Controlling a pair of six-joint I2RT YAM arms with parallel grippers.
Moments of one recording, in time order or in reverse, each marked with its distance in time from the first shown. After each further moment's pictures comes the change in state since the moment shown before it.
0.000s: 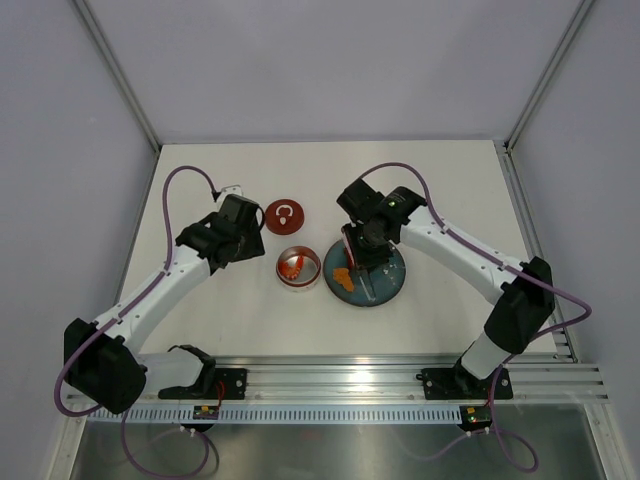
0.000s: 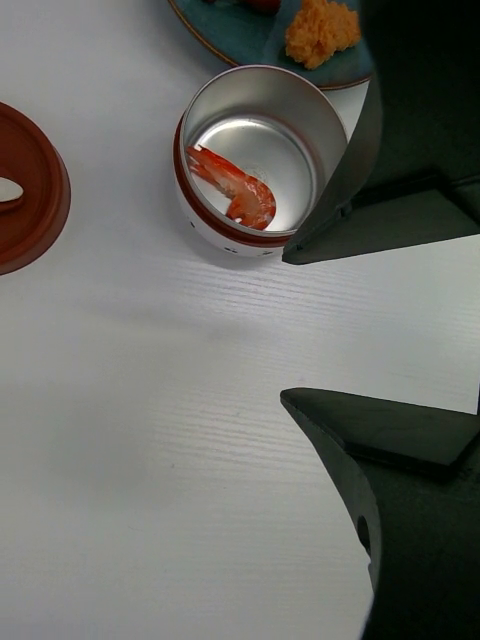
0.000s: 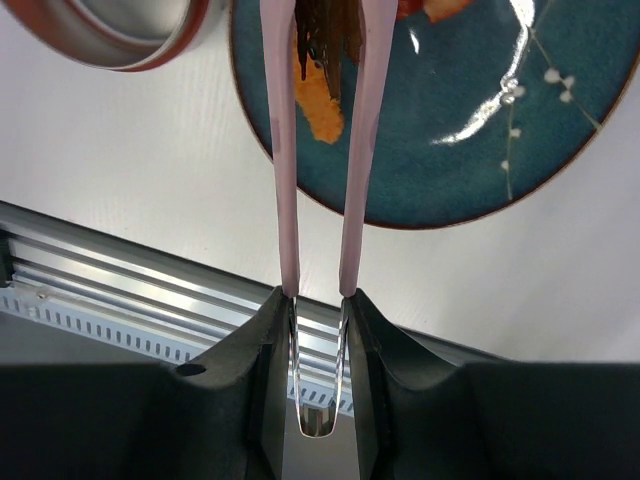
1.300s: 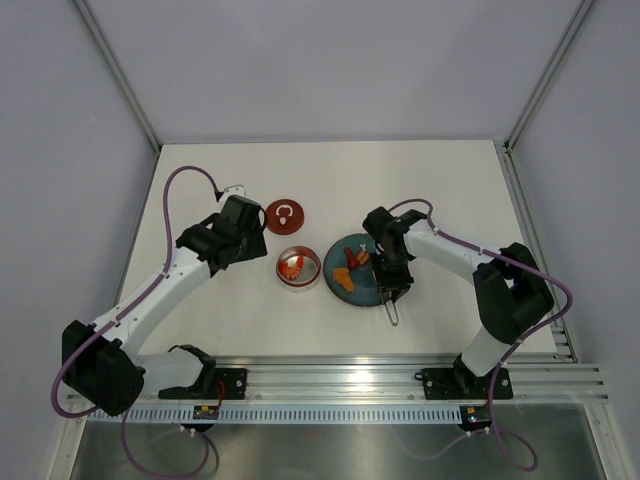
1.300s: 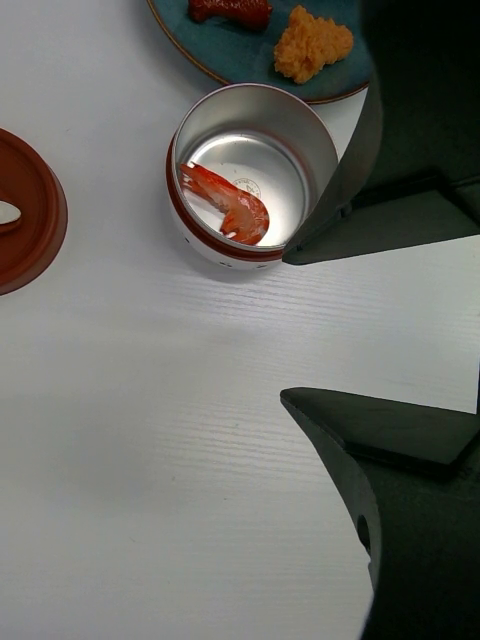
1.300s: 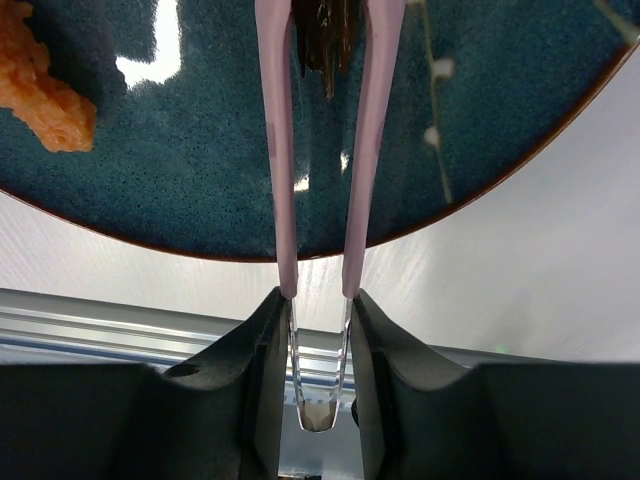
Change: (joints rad) left arm -0.027 -0.013 0.003 0.000 -0.001 -0.005; right arm -0.161 0.046 -0.382 0.163 -0.090 -0.035
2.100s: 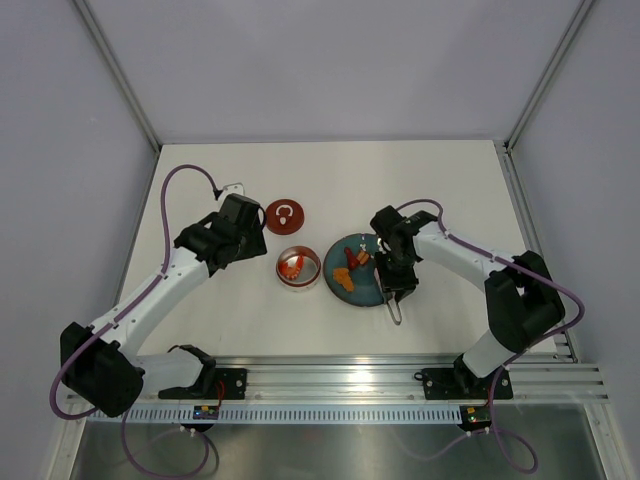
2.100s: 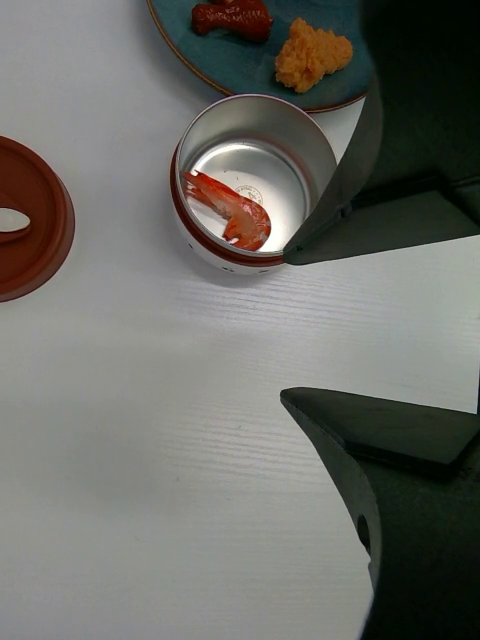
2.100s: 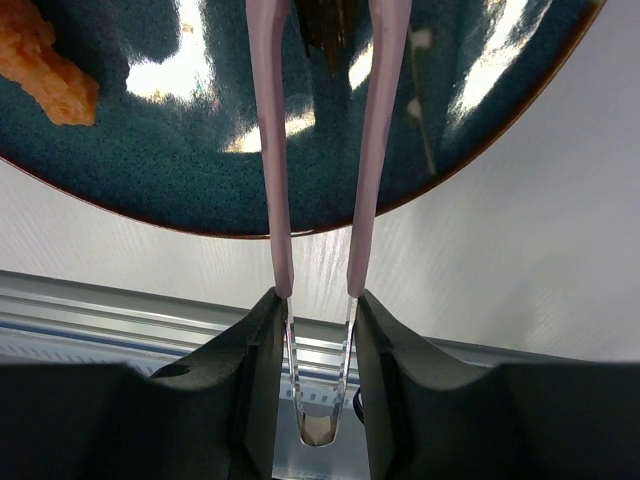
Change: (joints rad) left arm 0.000 -0.006 0.013 -0.005 0.000 0.000; right arm -0.032 -0.072 -0.035 0.003 -0.026 0.001
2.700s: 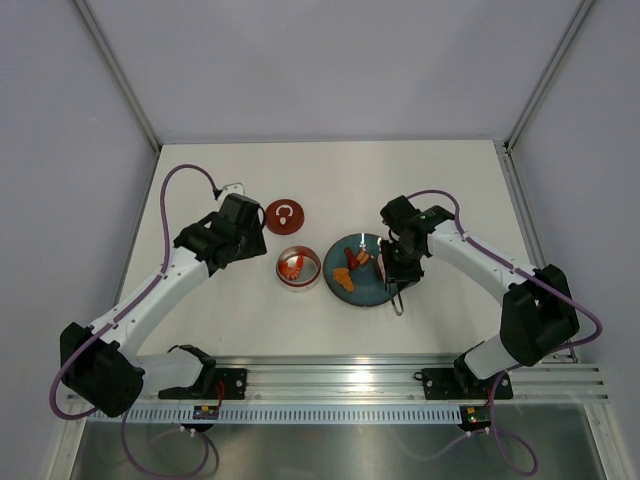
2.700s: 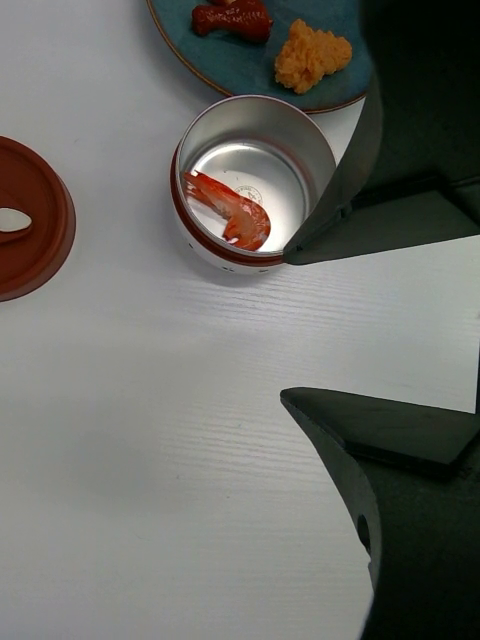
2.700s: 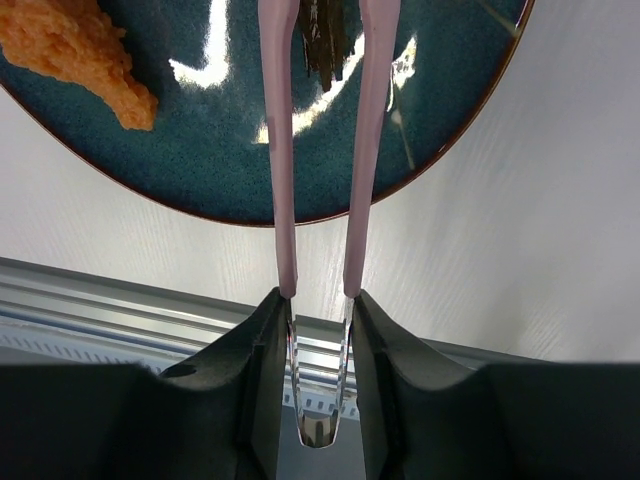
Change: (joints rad) left arm 0.000 0.000 0.008 -0.008 -0.002 0.000; right arm -0.038 -0.090 0.032 -0.008 0.003 -0.012
